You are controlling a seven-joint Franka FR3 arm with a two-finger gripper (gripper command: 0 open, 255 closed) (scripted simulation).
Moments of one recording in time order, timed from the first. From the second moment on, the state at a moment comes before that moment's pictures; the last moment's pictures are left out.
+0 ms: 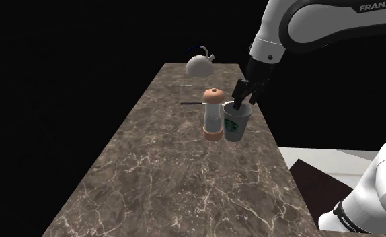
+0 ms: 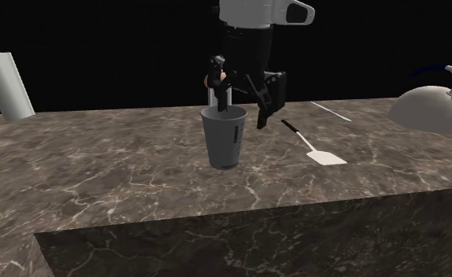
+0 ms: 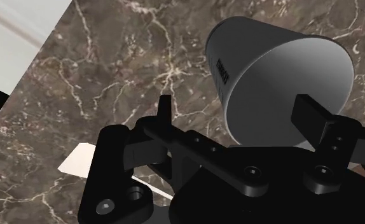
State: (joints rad) arm 0.11 -0.54 0.07 -2.34 0.16 1.95 0.16
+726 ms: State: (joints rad) arm 0.11 -0.53 0.07 -2.40 0.17 2.02 0.15
